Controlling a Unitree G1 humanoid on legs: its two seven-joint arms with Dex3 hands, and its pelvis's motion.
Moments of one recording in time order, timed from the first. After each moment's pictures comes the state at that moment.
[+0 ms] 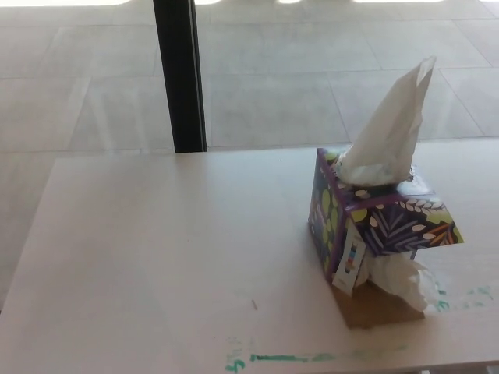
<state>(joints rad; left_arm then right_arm) 0.10 0.65 0.14 1.22 0.02 -0.02 -0.46 0.08 -0.82 -0.64 0.05 0.19 0.09 0.26</state>
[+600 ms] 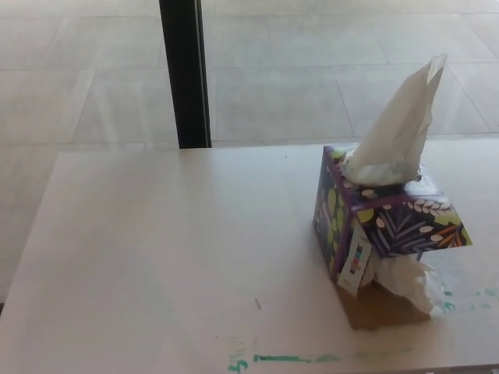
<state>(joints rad) 0.09 0.65 0.15 1.22 0.02 -0.02 -0.47 -0.56 -0.88 -0.02 -0.07 0.04 0.23 0.33</state>
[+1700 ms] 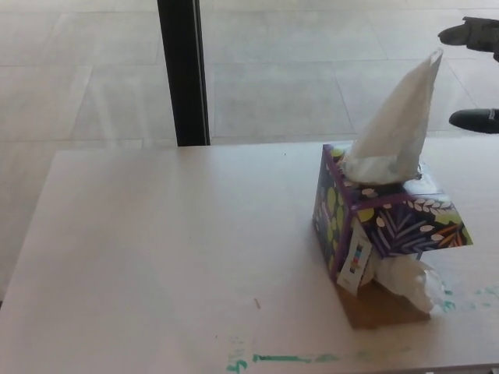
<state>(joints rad) 0.11 0.65 0.14 1.24 0.03 -0.03 -0.47 -0.93 -0.88 0.40 0.24 -0.42 0.16 0.37</state>
